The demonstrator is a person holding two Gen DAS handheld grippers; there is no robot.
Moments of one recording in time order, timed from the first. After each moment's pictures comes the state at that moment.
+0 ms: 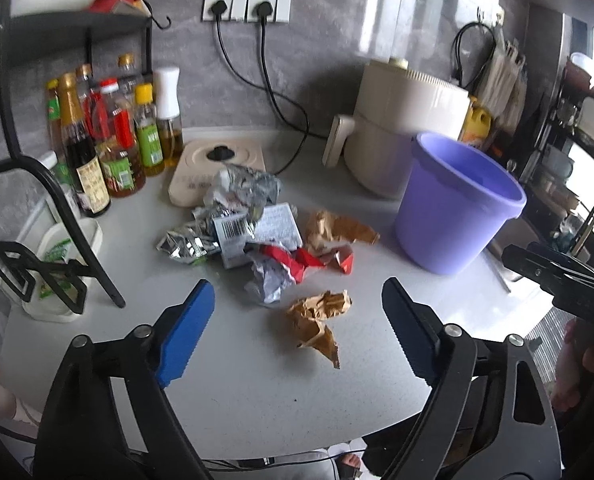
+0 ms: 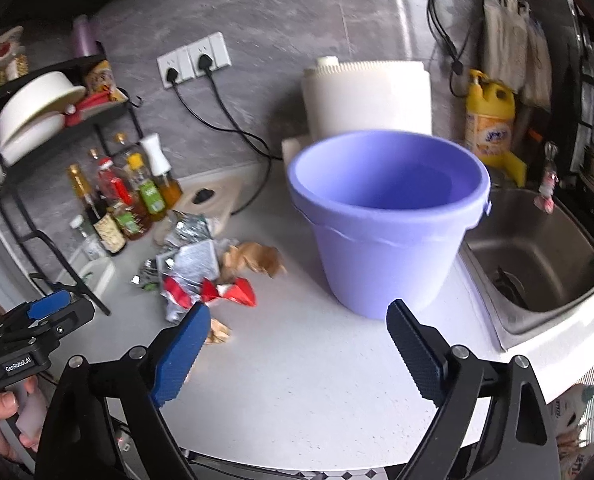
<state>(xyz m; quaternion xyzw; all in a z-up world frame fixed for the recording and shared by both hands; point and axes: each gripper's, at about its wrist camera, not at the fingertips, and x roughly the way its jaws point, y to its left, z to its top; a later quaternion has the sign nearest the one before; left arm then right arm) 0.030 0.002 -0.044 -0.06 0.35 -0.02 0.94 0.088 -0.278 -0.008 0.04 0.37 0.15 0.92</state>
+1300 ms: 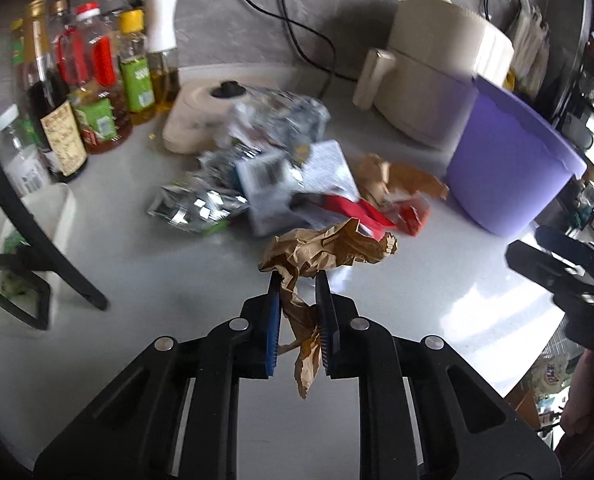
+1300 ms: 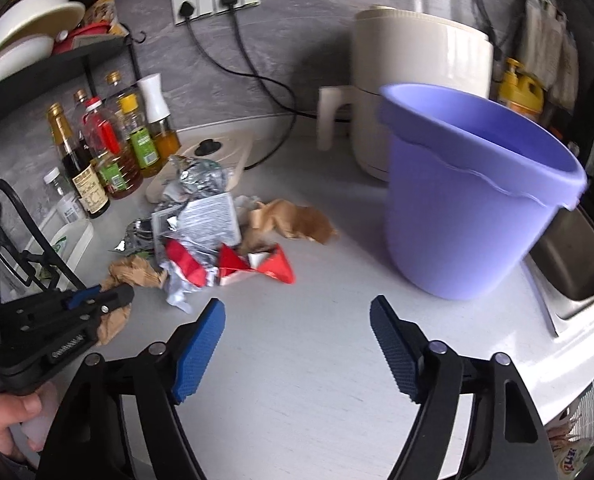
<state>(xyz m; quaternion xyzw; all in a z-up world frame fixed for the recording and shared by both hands) 0.077 0.058 -0.115 -0.05 0.41 -0.04 0.91 0.108 -0.172 -0.061 -0.02 0.41 0.13 0.90</state>
